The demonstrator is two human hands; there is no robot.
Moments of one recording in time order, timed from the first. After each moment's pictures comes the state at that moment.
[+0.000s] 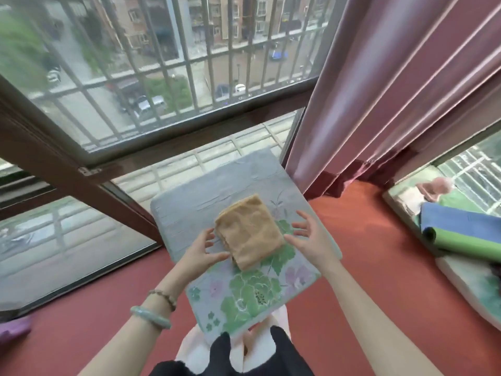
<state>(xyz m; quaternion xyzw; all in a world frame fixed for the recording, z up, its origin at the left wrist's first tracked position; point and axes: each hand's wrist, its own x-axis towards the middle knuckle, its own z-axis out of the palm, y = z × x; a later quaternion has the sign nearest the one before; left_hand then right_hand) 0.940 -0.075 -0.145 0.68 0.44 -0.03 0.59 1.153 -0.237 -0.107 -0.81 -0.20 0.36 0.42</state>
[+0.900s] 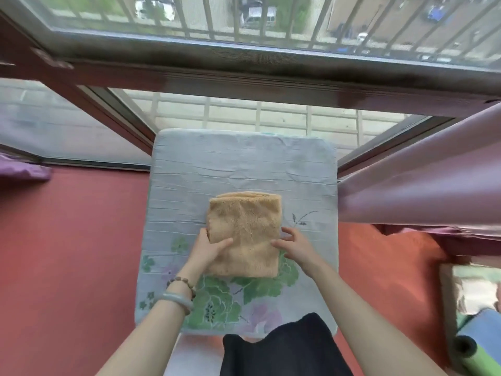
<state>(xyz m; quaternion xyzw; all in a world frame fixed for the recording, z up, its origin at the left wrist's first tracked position) 1.050 -0.100 -0.287 0.33 0.74 0.04 0.59 1.270 -0.126 -0.280 -0.71 -0.21 0.65 0.13</state>
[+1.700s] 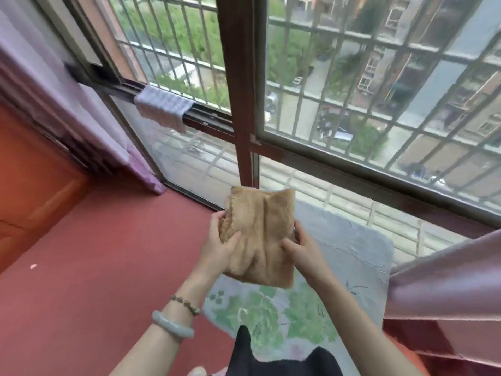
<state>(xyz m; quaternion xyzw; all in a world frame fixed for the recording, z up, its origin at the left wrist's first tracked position) 0.930 -0.166 -0.059 0.41 0.70 0.44 0.39 1.115 -0.119 -0.048 -0.53 -0.54 0.59 0.27</state>
